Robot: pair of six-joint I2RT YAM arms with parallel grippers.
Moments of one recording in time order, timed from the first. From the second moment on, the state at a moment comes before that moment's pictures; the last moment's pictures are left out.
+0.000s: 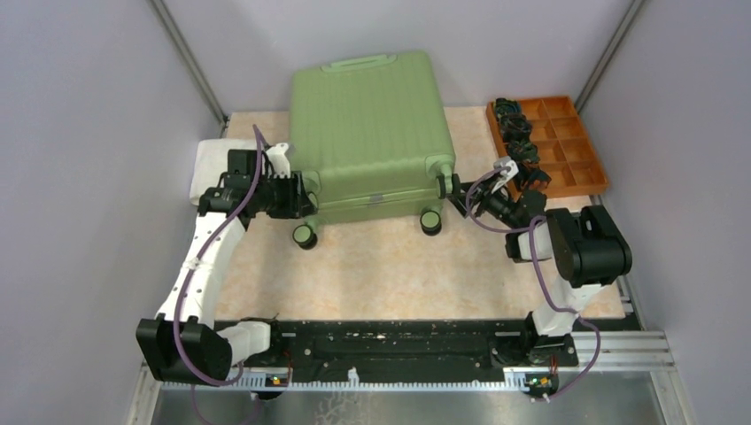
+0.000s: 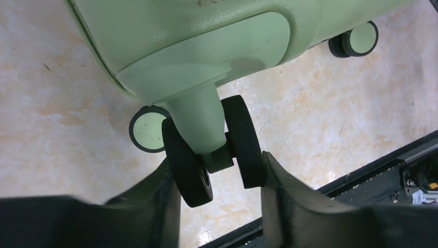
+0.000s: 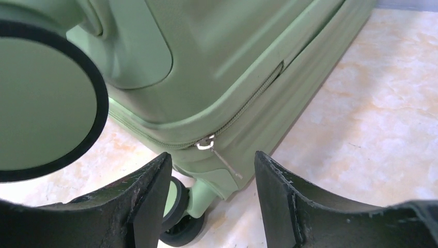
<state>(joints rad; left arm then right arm) -0.09 1.18 1.13 -0.80 0.41 -0.07 0.09 1.75 0.45 1.35 -0.72 0.32</state>
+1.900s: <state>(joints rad) -0.10 1.21 1.28 -0.88 0.30 0.00 0.09 1.78 0.69 0.93 -0.97 0.32</state>
